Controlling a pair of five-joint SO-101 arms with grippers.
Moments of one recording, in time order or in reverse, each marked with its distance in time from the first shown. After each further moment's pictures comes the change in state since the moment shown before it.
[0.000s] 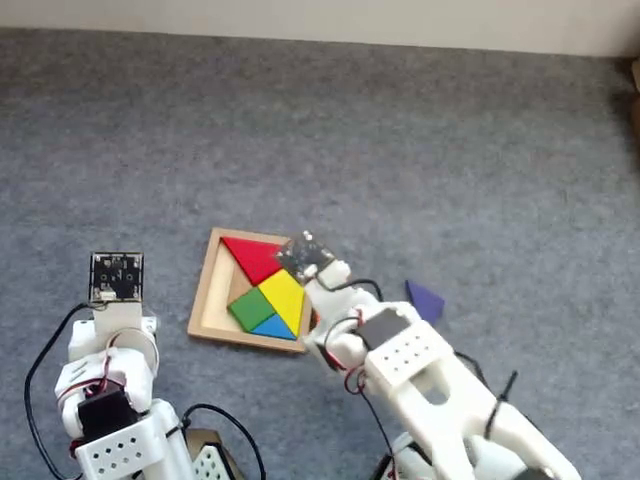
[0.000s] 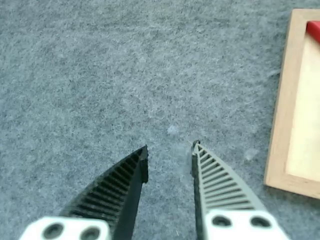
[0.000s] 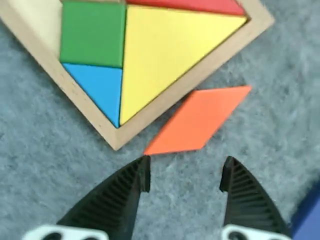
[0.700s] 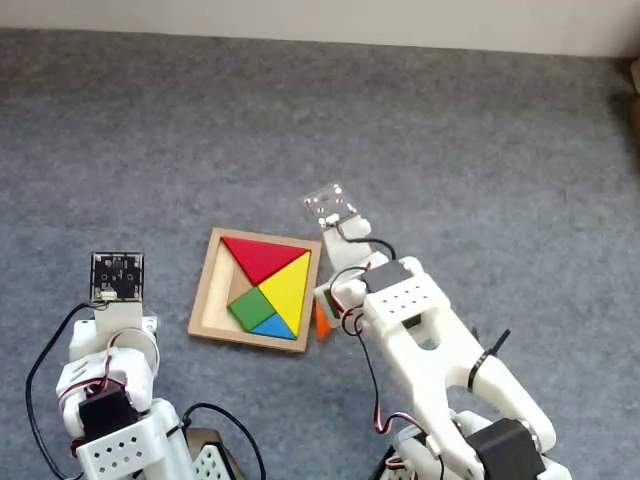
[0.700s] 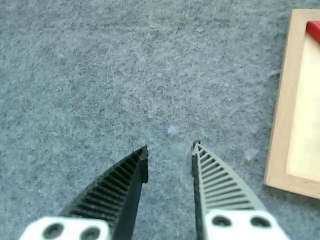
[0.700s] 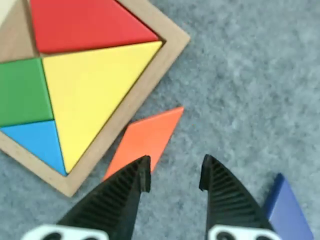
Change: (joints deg) left arm 0.0 0.0 0.0 0.0 0.0; right arm 9.1 12.2 -12.0 -1.9 -3.3
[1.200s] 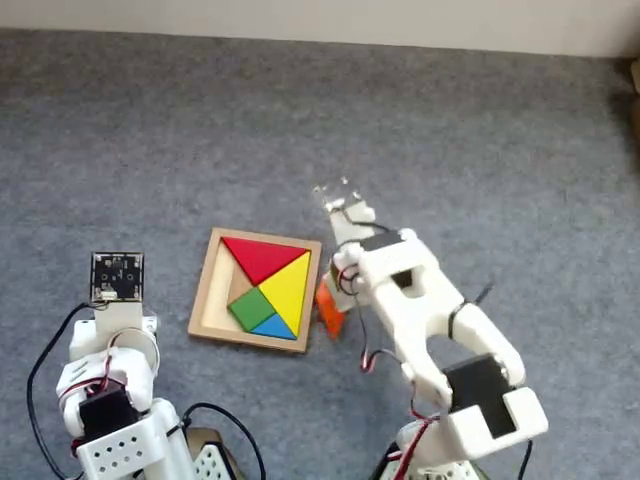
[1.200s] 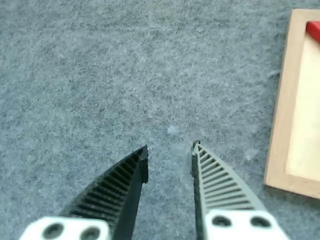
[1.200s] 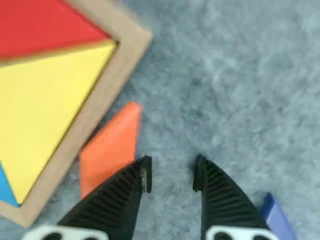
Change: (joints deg) left arm 0.0 0.0 0.0 0.0 0.0; right arm 6.2 20.8 -12.4 2.4 2.6
